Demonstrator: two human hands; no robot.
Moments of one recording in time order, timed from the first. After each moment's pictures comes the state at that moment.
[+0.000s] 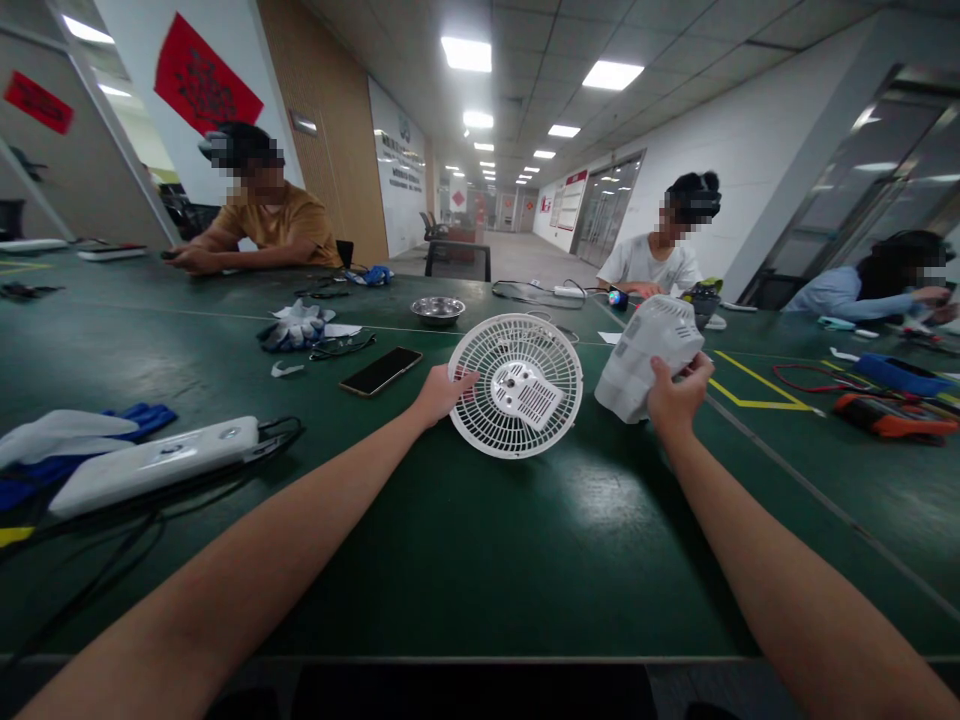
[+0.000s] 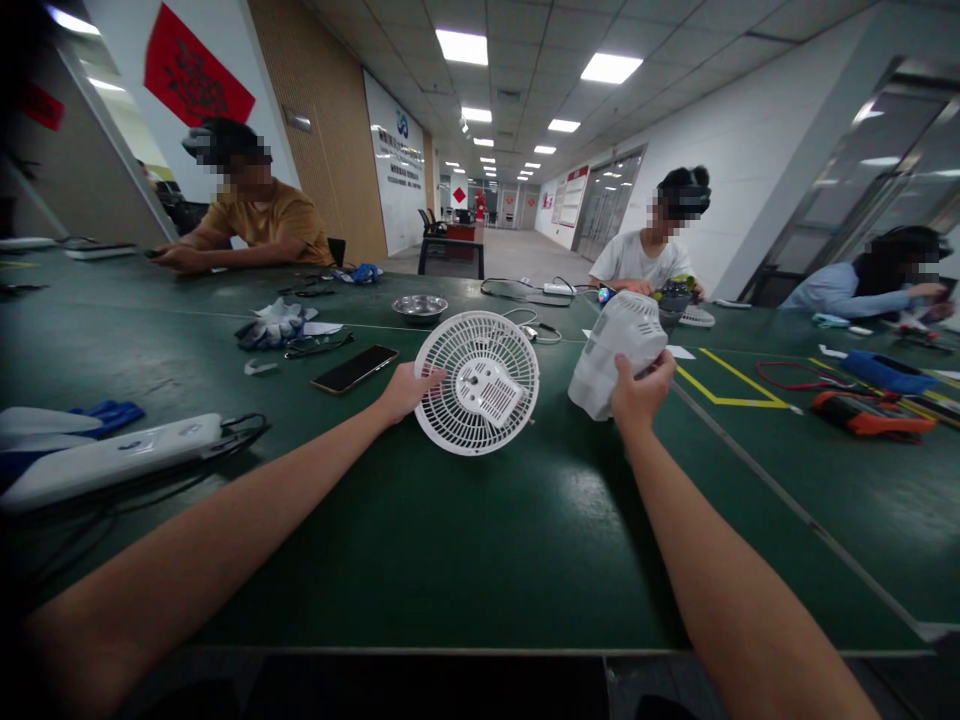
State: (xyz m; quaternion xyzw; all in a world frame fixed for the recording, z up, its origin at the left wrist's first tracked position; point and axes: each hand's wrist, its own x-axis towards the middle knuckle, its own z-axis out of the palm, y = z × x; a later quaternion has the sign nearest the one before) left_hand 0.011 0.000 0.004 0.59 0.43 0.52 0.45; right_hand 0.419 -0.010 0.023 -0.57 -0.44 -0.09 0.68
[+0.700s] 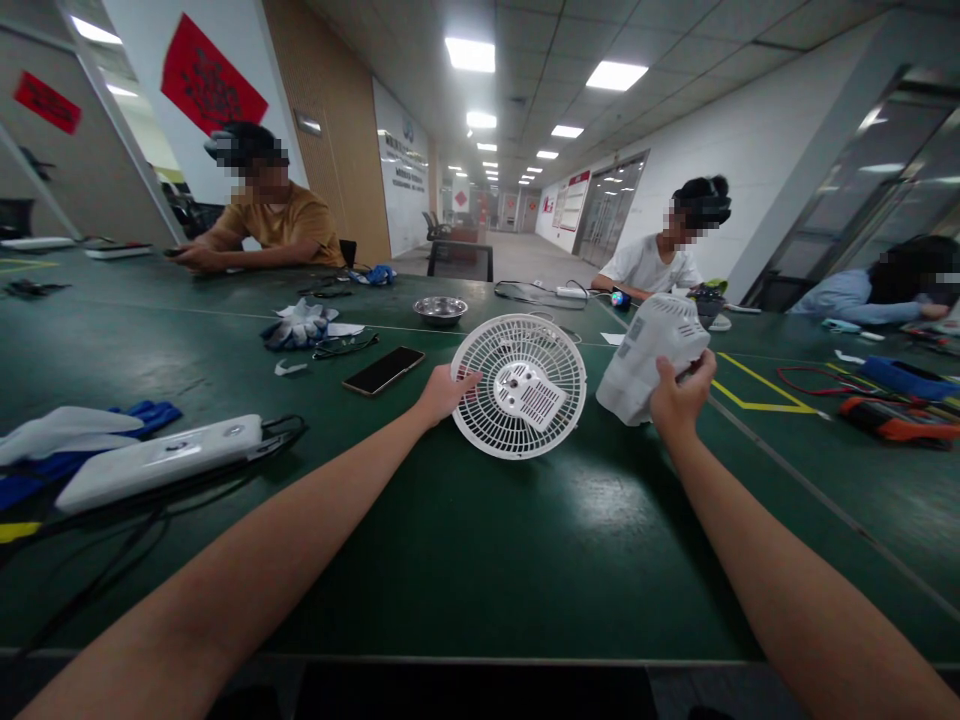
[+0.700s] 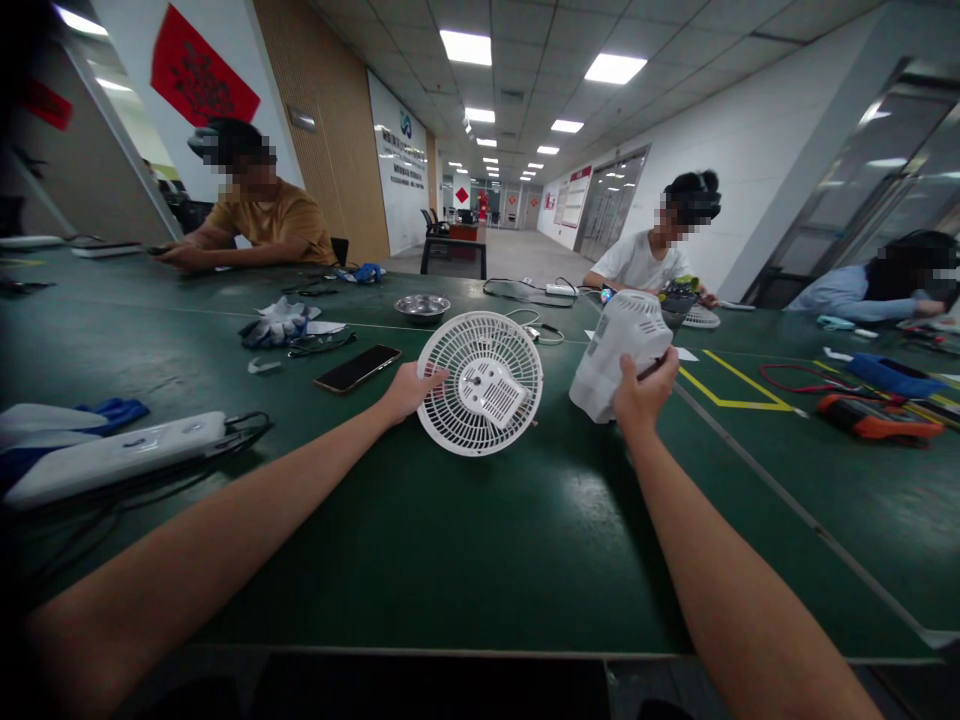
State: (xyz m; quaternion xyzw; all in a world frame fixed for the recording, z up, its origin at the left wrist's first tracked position) left_hand 0.010 -0.004 0.008 0.61 0.43 0.51 0.44; right_hand 0.415 -0.013 0.026 -0.56 -0.48 -0.12 0.66
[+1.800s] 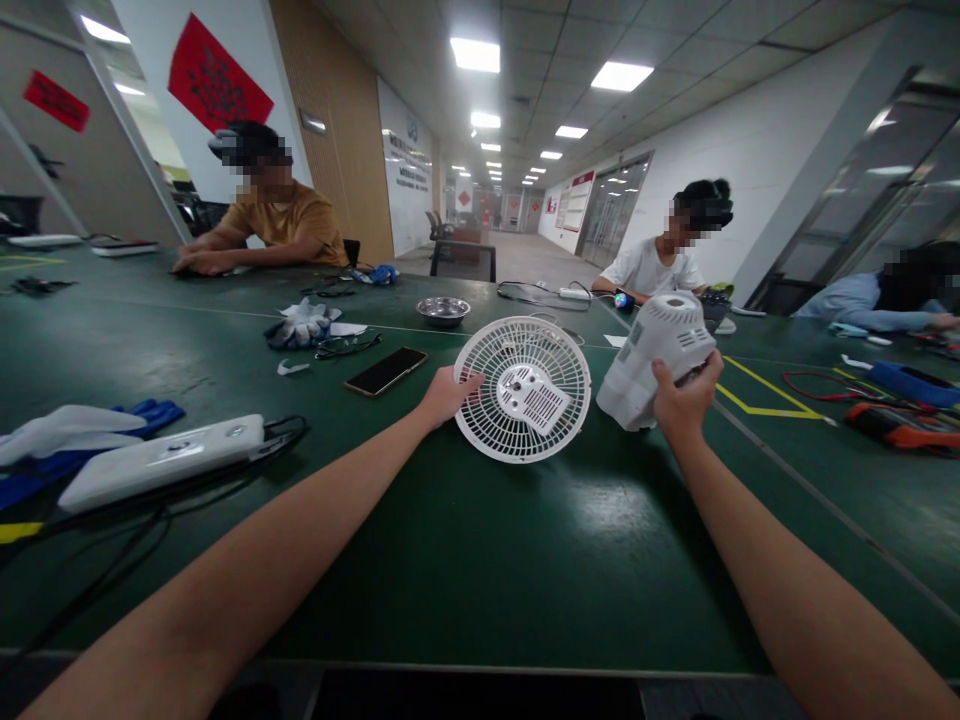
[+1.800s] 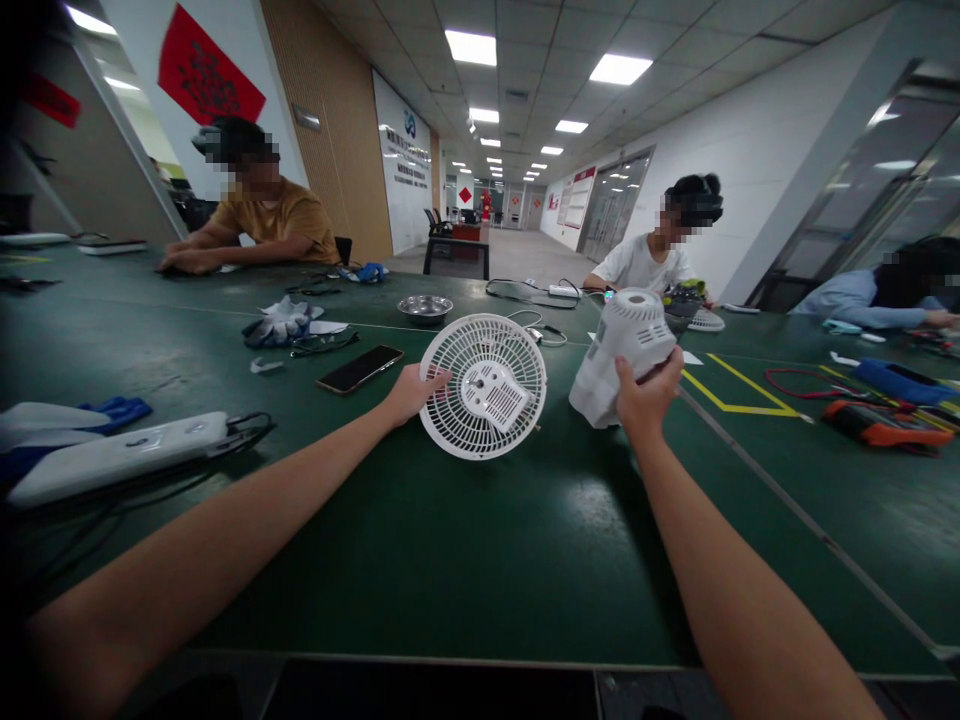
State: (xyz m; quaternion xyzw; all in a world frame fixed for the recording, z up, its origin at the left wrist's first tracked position) left_hand 0.013 -0.007 0.013 0.59 0.43 0.51 0.46; right_hand 0.414 -0.016 0.032 -0.56 -0.51 -0.11 0.65
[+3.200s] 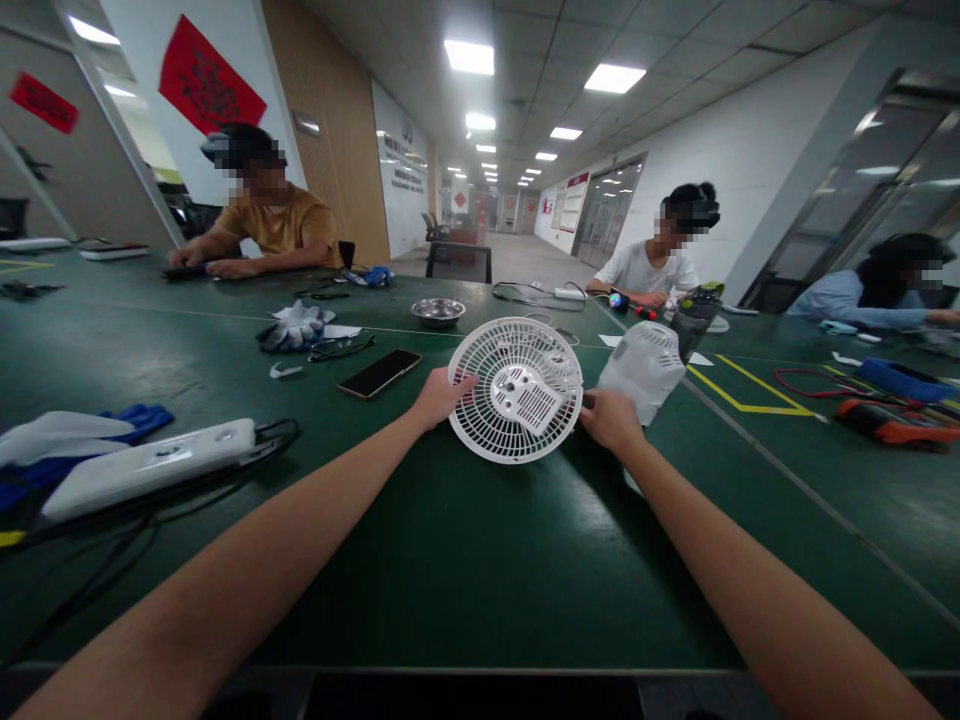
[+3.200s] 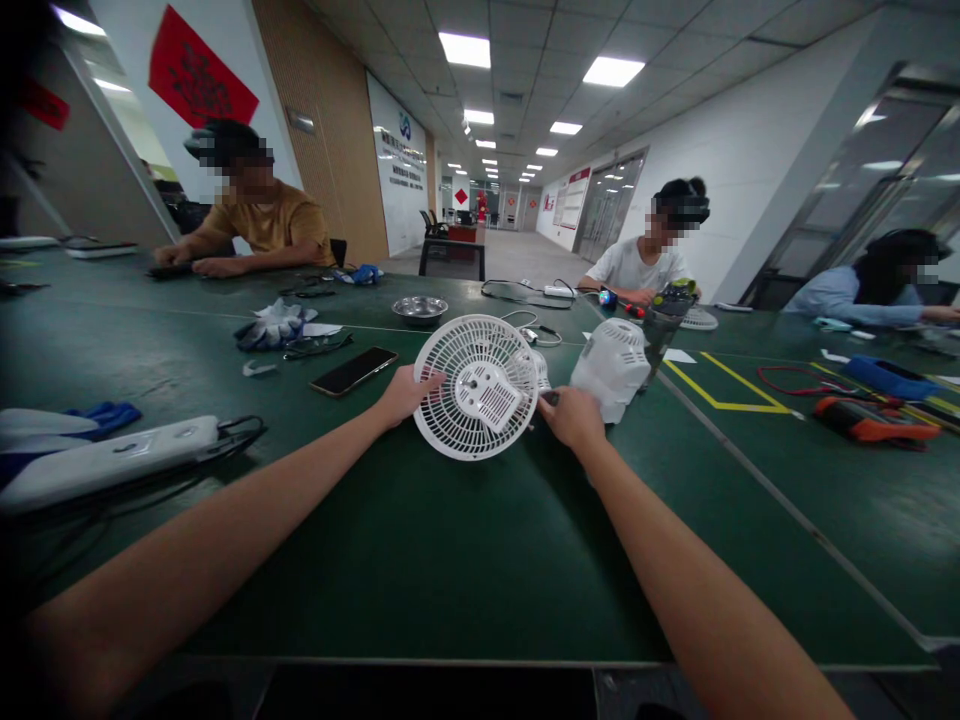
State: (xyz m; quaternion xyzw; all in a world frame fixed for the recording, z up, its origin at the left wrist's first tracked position) left_hand 0.012 -0.004 0.008 0.61 0.43 0.51 0.44; right_hand 0.329 -0.046 0.031 -0.68 -0.70 -0.02 0.21
